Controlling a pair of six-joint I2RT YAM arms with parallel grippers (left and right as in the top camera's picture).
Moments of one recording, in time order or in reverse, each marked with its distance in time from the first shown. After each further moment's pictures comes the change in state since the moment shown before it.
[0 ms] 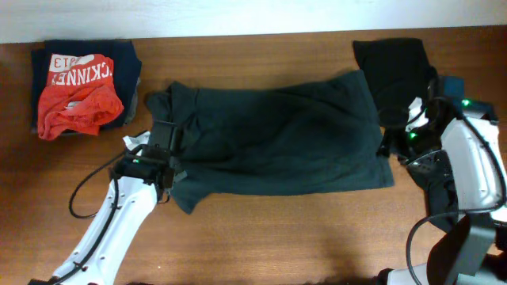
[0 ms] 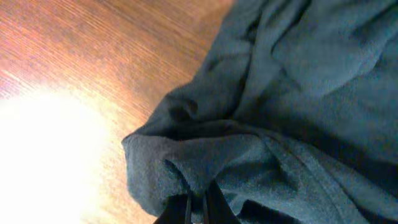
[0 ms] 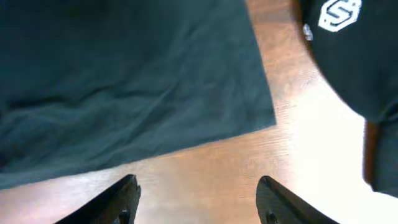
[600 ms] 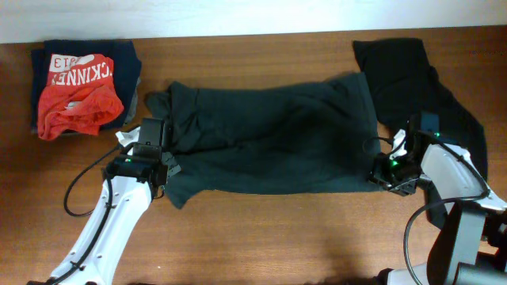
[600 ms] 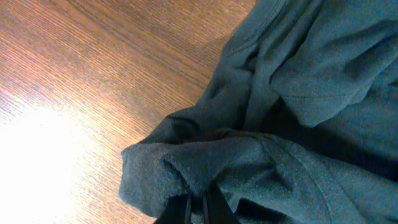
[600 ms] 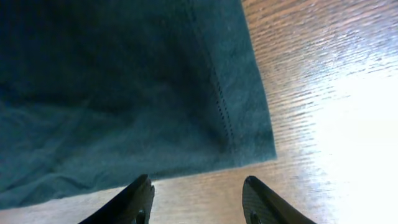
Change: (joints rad) left arm 0.057 0.000 0.000 0.071 0.000 0.050; right arm 0.000 0.003 -0.366 0.328 -0.001 0.056
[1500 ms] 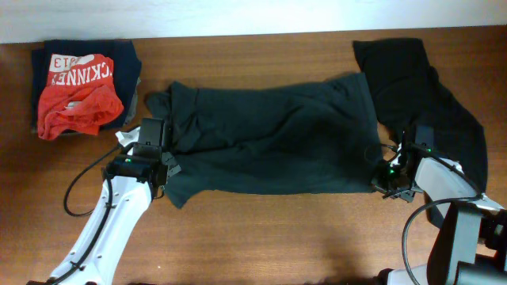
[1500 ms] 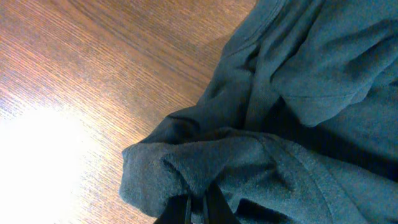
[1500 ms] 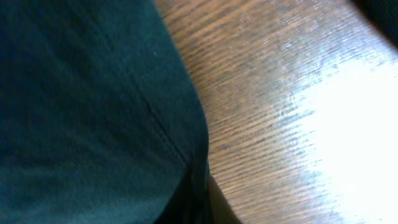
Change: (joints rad) left arm 0.000 0.000 0.000 -0.003 0.000 0.000; right arm 0.000 -0.011 -0.140 0.203 0.105 0.115
